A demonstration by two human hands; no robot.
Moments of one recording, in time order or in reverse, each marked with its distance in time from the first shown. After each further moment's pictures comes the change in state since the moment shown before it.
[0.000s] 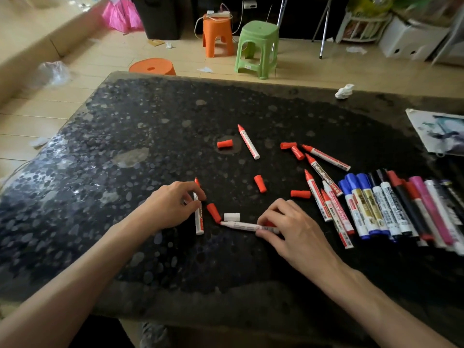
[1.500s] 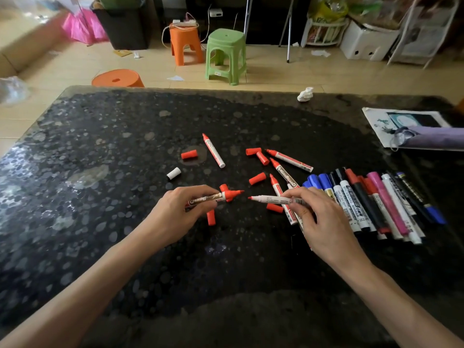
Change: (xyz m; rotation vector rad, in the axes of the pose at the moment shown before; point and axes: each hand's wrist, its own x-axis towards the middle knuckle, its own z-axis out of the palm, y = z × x) left_hand 0.021 0.061 0.030 -0.254 0.141 0.386; right_hand -0.028 0.066 -0.057 0.195 0.292 0.241
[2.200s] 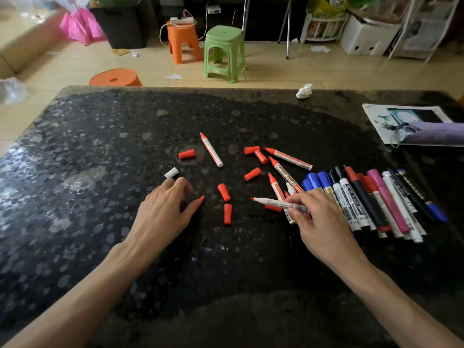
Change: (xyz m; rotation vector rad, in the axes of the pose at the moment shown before) left_hand 0.001 -0.020 0.011 0.397 0.243 -0.085; right_hand -0.001 0.010 0.006 -0.171 -0.046 0.108
